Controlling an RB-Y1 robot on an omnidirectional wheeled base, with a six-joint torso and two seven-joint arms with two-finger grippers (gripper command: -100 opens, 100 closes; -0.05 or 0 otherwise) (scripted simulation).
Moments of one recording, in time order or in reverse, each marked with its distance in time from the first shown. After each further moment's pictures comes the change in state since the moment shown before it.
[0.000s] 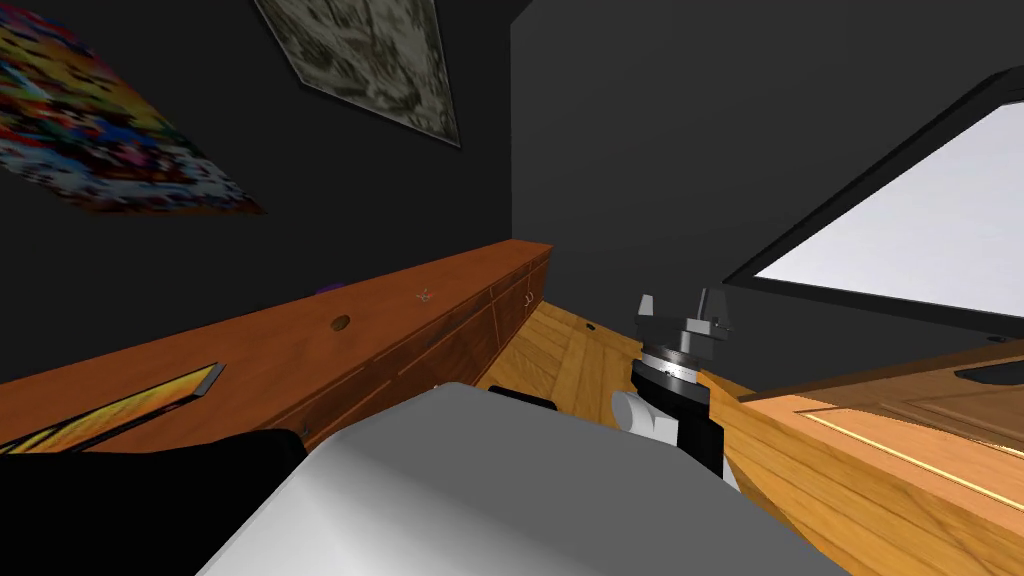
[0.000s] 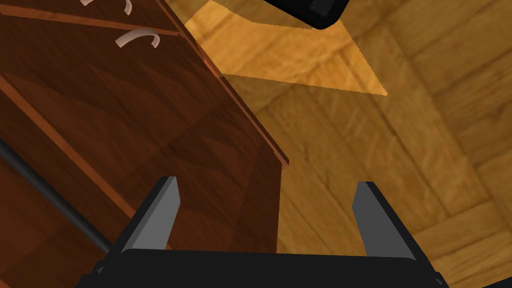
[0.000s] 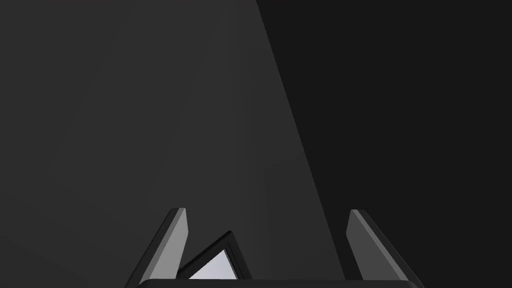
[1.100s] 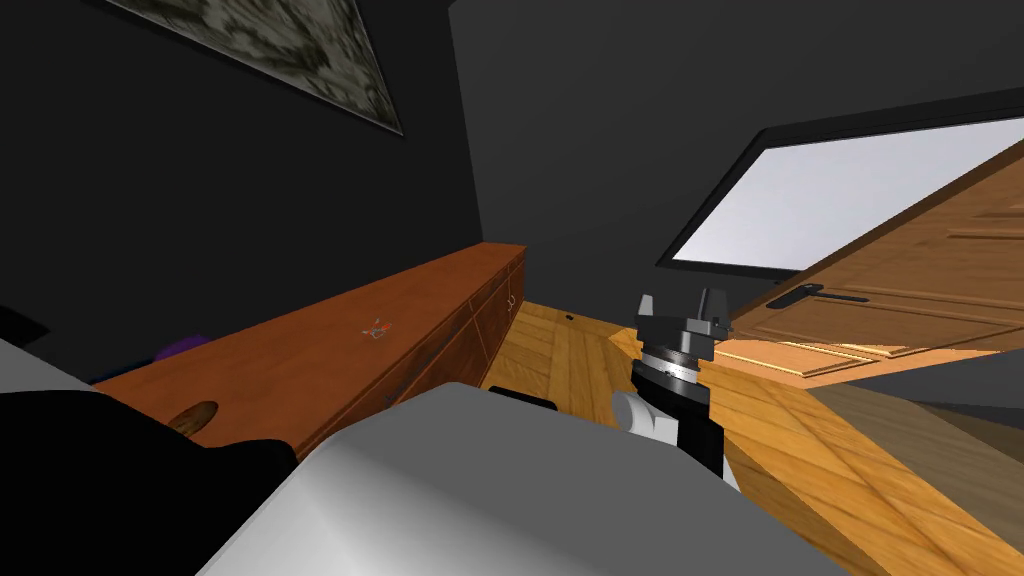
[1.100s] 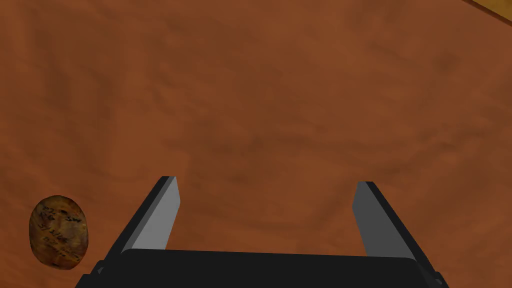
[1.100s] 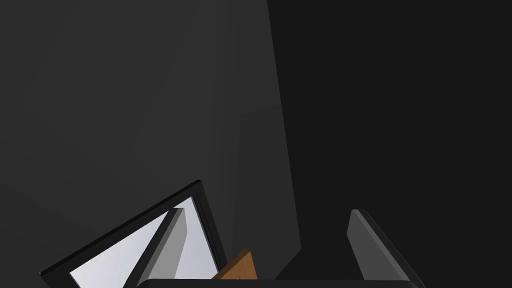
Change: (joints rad) left arm 0.122 0.281 0.044 0.225 0.134 -0.103 0.119; right arm 0.000 0.000 0.000 0.000 0.000 0.000 0.000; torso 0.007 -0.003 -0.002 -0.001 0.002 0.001
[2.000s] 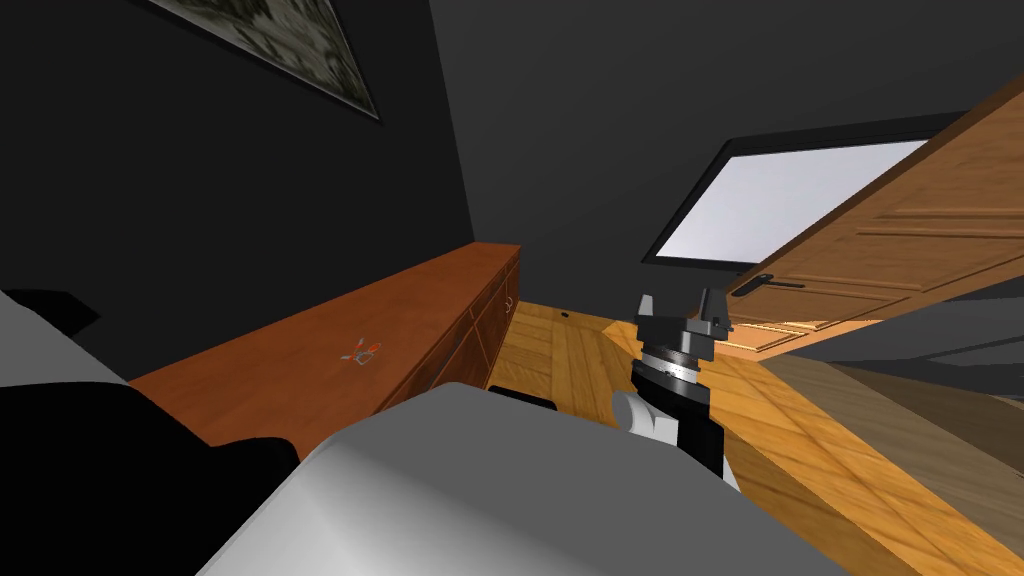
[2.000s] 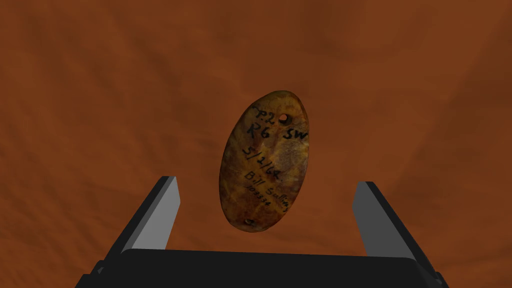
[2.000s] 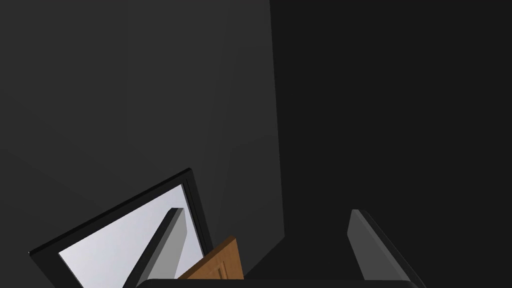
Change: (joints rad) left arm -0.022 0.055 0.090 0.053 0.017 0.012 0.019; right arm 0.000 0.000 0.000 0.000 0.000 0.000 0.000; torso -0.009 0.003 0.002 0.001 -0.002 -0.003
